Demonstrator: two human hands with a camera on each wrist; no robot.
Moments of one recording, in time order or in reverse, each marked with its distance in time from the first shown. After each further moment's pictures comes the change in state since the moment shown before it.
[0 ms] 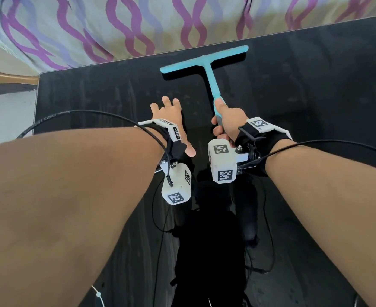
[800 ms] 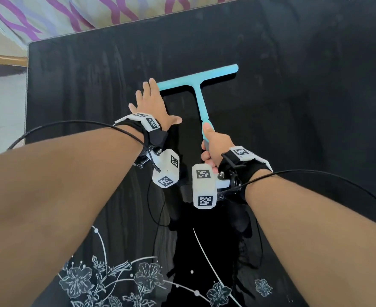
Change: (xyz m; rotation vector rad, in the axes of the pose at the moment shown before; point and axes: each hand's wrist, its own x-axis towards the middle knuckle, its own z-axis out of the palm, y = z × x) left_hand -0.087 0.011 0.060 -0.465 0.250 -0.096; right_hand -0.106 0.137 -0.003 0.051 -0.041 0.161
